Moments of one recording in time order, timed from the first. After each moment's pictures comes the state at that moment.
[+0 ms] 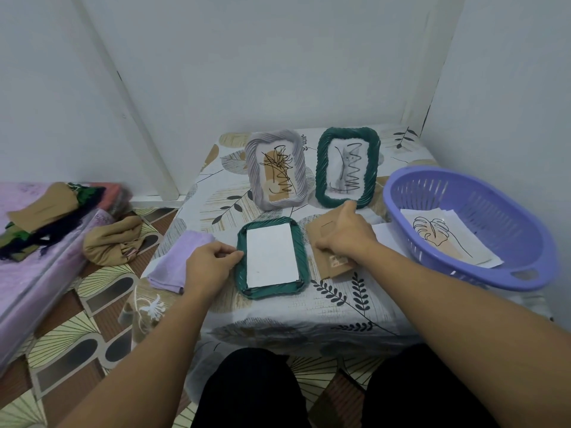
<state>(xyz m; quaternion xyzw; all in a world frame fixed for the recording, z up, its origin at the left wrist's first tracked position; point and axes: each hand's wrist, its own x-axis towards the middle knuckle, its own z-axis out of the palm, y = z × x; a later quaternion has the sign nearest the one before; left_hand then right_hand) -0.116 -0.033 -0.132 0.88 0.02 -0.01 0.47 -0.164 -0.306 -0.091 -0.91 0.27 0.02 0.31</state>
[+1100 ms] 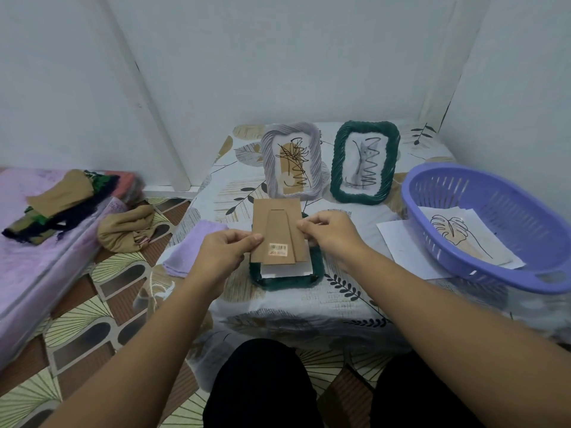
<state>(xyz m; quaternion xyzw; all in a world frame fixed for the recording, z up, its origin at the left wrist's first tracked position) -0.138 -0.034 -0.093 0.77 0.02 -0.12 0.63 -0.168 -0.253 -0.100 -0.79 0.18 -0.03 0.59</state>
